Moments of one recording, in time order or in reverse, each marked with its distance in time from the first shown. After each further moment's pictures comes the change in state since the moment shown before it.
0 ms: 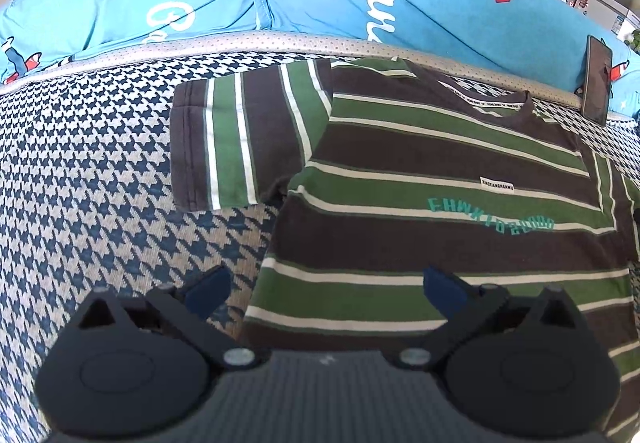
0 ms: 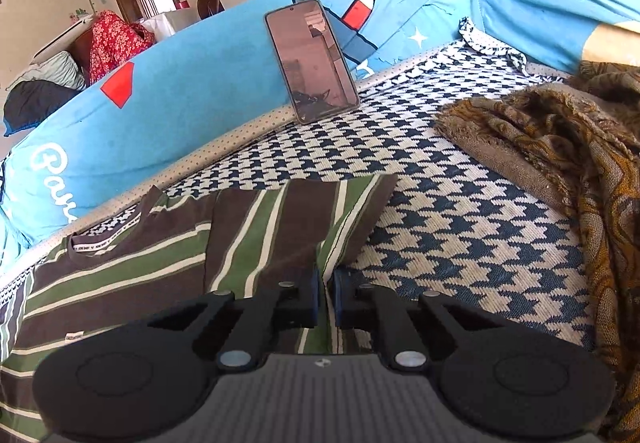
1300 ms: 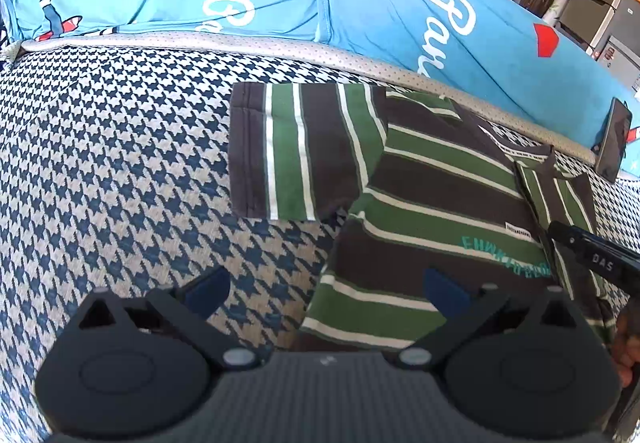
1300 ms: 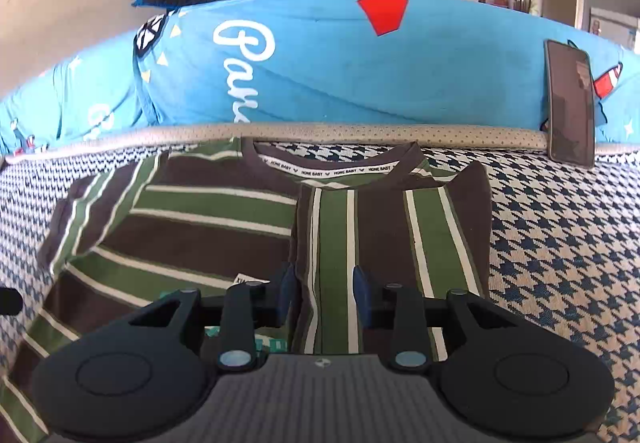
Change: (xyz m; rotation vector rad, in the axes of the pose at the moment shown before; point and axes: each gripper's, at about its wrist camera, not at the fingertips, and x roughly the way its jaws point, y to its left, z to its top) left arm -0.016 0.054 0.011 -0.177 -0.024 -0.011; right arm 0.021 0.185 -0.048 -0.419 0.065 0.206
